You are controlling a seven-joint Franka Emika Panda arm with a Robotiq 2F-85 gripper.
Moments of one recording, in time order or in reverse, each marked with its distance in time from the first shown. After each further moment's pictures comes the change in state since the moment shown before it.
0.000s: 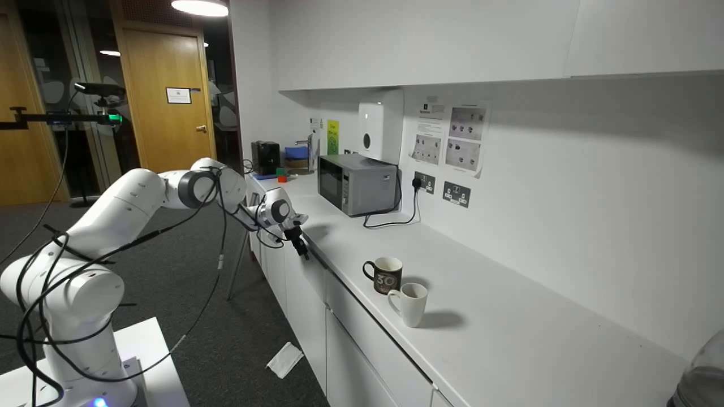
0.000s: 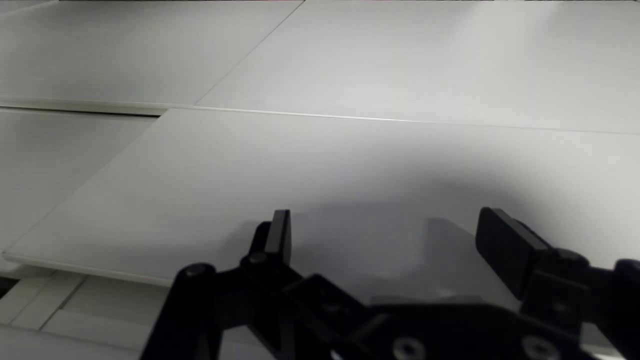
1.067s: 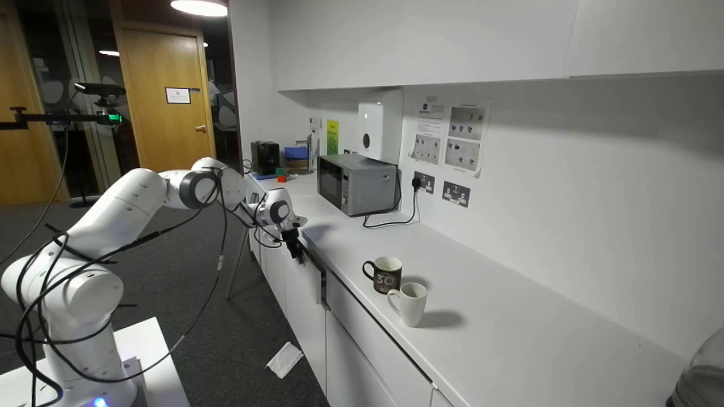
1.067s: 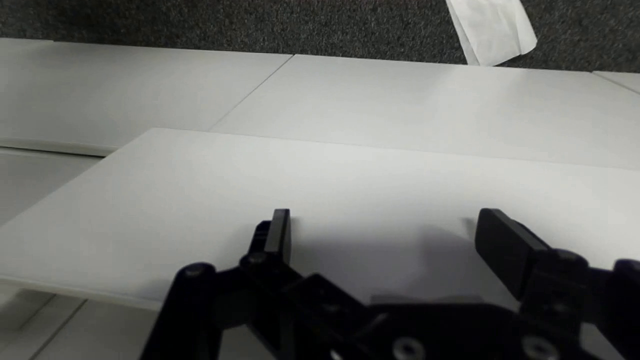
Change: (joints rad) arm -0.025 -0.006 0.050 -0.002 0.100 -0.068 -0.120
